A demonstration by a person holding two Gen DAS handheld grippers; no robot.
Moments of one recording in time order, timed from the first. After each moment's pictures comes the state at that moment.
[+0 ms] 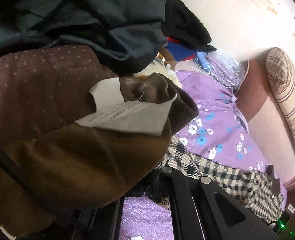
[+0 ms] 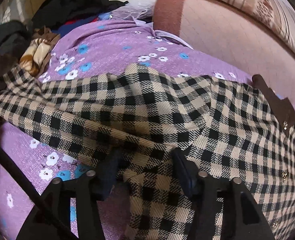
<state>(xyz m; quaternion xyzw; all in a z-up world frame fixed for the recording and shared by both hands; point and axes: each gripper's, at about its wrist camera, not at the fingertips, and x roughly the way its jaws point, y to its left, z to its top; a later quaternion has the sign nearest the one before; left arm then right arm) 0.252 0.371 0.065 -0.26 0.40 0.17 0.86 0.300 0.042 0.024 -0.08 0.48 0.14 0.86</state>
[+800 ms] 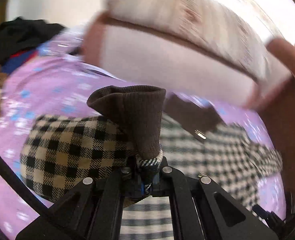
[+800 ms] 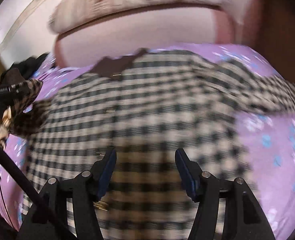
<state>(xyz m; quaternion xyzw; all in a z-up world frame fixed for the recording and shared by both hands) 0.301 -0.026 0.089 -0.09 0.43 -0.09 0.89 0.177 -0.296 0.068 0.11 0.46 -0.02 0.88</state>
